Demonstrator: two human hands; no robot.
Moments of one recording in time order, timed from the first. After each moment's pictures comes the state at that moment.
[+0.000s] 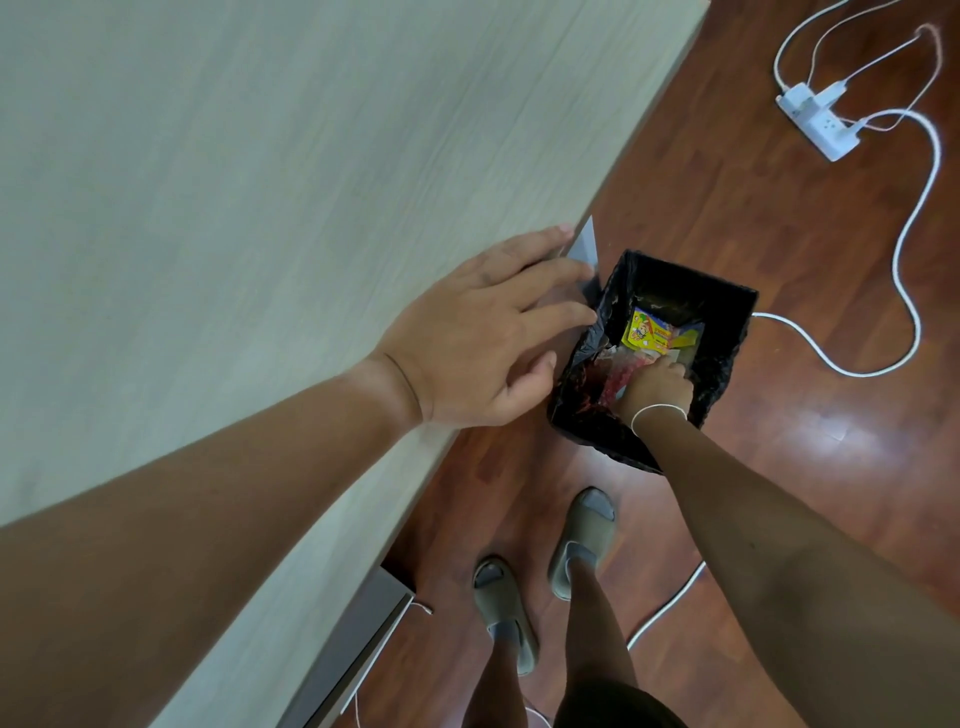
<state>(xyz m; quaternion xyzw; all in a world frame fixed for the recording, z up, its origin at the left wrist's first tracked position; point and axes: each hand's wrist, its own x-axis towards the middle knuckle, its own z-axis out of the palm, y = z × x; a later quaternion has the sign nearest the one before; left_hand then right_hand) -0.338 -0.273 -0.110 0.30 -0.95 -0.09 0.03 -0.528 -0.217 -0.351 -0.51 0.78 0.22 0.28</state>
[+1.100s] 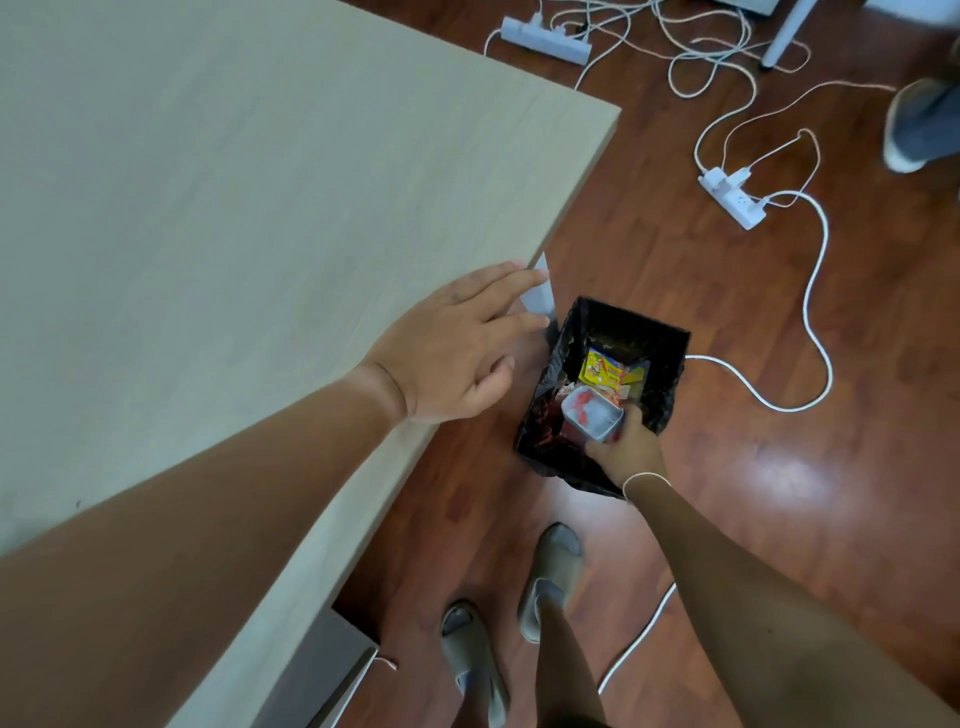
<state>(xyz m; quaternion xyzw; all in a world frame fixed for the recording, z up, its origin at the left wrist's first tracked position) -0.338 -0.271 -0.106 0.31 -0.95 -0.07 0.02 -0.543 -0.165 -0.286 -0.35 0.82 -0.09 0.44</state>
